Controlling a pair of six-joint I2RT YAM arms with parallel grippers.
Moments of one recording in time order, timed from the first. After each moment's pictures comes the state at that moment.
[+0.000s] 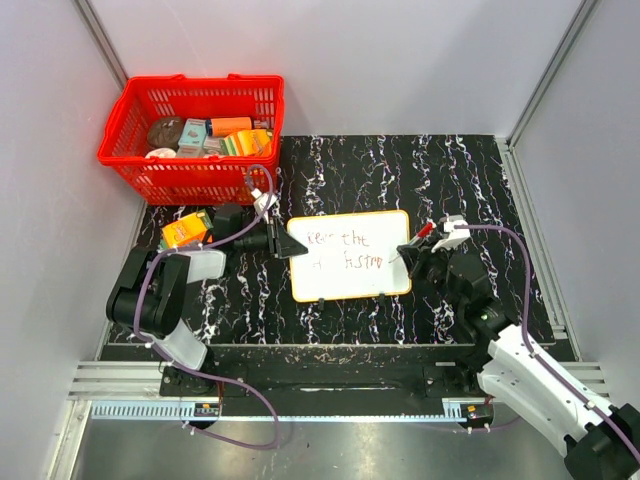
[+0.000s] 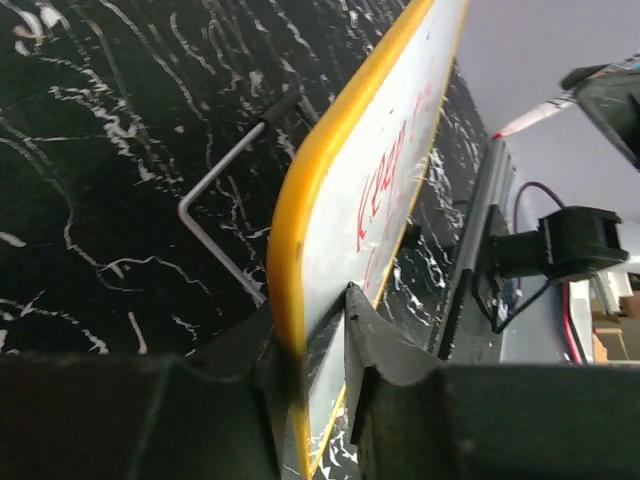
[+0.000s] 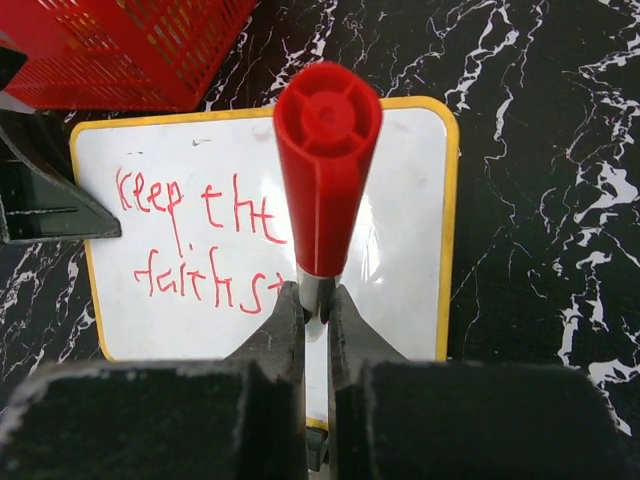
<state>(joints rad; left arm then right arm) -0.24 1.62 0.63 0.52 0.91 -0.48 0.54 0.65 0.39 0.08 0.12 0.38</state>
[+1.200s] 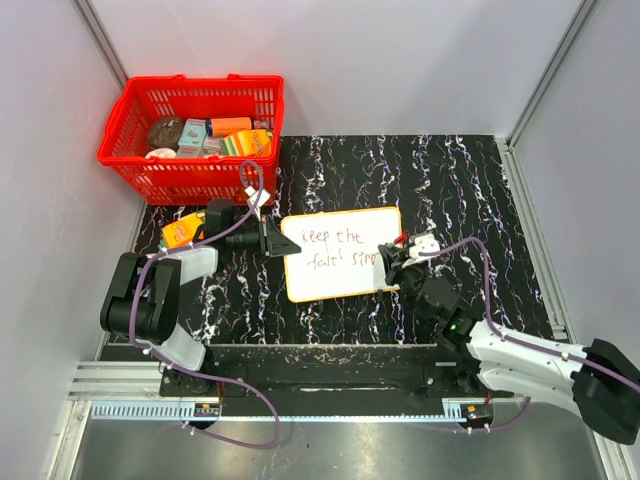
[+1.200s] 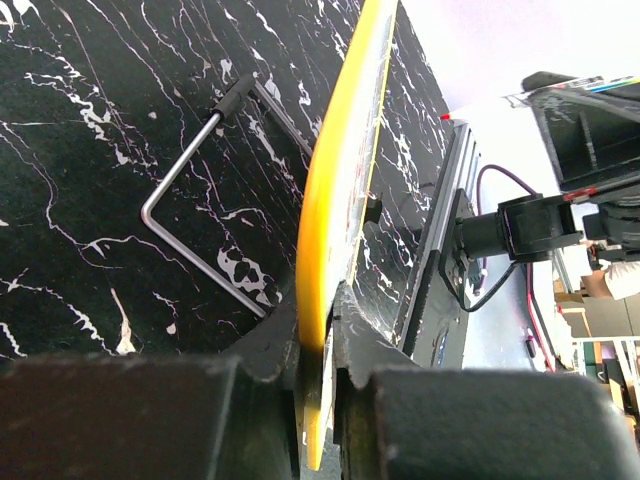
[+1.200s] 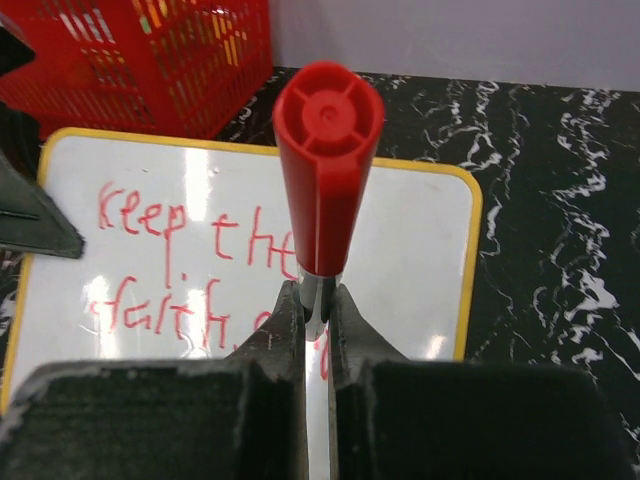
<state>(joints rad) -0.17 1.58 0.67 0.39 1.06 -0.45 0.90 0.88 0.28 0.66 0.52 0.12</state>
